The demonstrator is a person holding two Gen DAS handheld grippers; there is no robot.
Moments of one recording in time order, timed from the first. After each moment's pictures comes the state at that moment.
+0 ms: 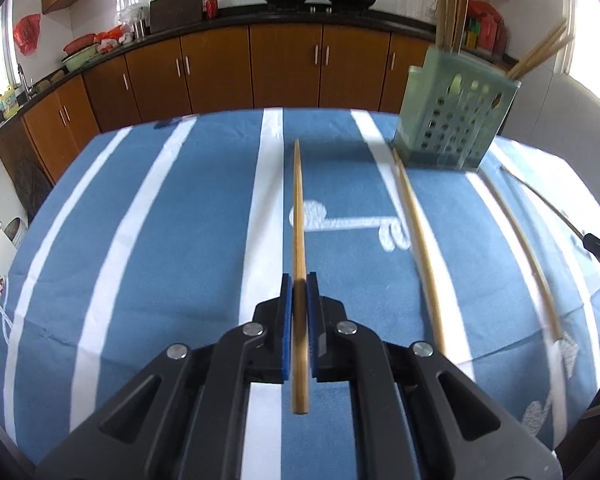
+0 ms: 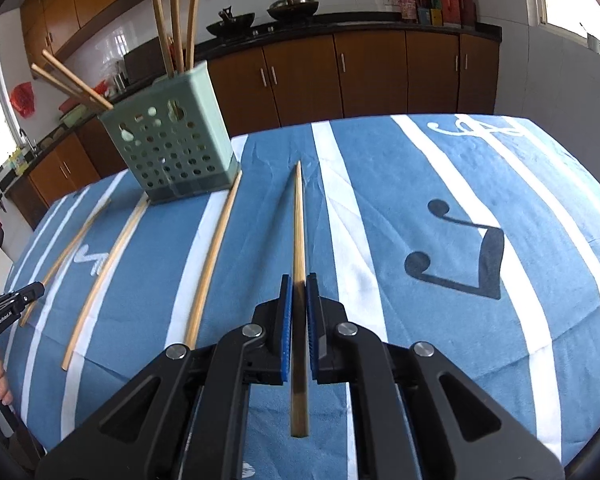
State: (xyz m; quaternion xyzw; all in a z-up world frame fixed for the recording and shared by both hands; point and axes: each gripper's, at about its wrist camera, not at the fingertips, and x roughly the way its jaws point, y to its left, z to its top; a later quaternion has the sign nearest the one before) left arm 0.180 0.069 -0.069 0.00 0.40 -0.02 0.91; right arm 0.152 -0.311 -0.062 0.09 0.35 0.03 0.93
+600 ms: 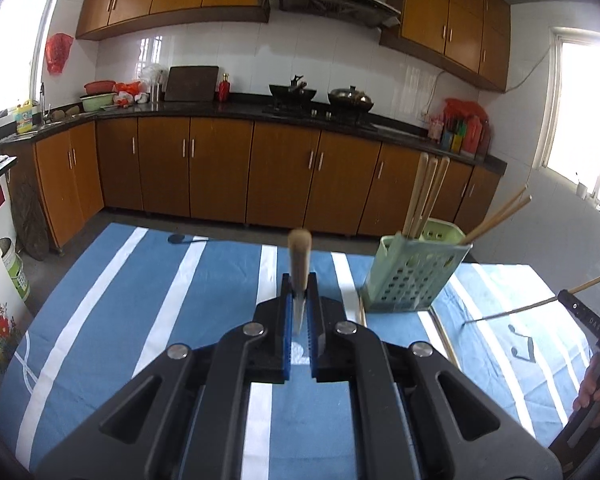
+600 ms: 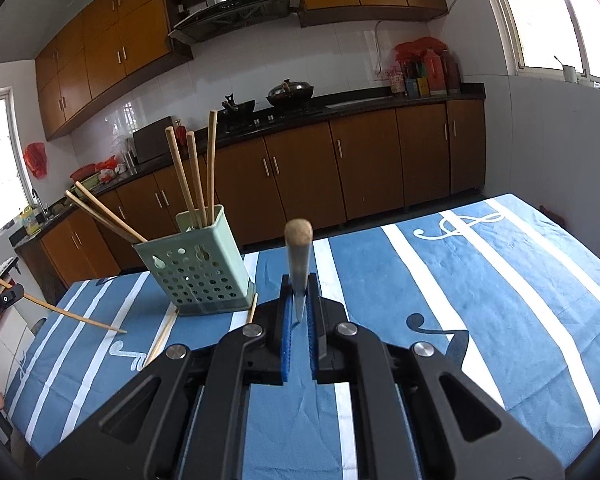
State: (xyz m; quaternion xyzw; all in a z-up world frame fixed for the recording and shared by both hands) left arm 0.169 0.087 0.046 -0.07 0.25 -0.03 0.97; right arm 0.146 -0.328 0.013 0.11 0.22 0.02 0.97
